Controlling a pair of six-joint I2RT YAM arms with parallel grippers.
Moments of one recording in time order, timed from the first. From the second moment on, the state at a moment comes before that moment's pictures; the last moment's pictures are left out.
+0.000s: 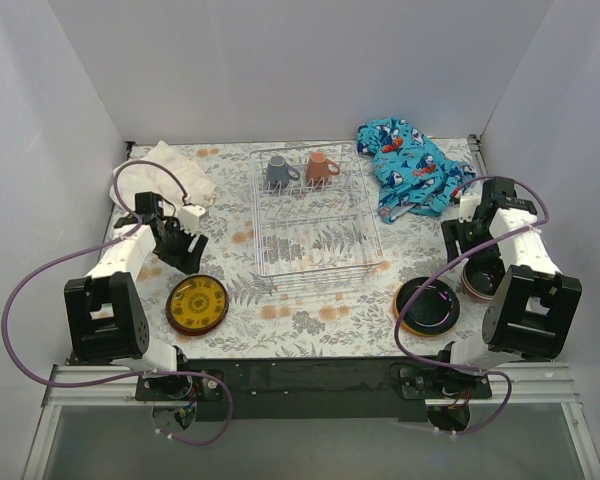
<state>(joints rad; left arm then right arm) 0.13 1.48 0.95 -0.69 0.33 0.65 -0.22 1.49 1.11 -0.92 -0.11 -0.39</state>
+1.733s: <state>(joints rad) 0.02 1.57 1.19 -0.76 0.30 0.49 -0.04 1.39 1.38 -0.71 -0.81 -0.06</state>
